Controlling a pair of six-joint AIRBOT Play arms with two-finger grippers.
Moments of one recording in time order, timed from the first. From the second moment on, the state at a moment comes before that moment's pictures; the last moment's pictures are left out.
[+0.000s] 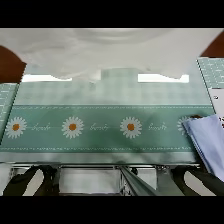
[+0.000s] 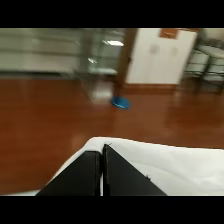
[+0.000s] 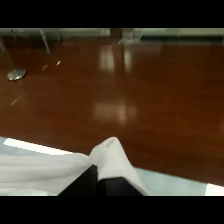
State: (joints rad) left arm 0.29 -0.78 1.59 0.78 -0.96 -1.19; right arm -0.18 -1.05 2.02 -1.01 1.26 1.40
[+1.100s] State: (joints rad) left arm 0.28 -0.73 1.17 1.17 -1.03 -1.37; right arm -0.18 -0.90 1.28 -1.00 1.24 1.32
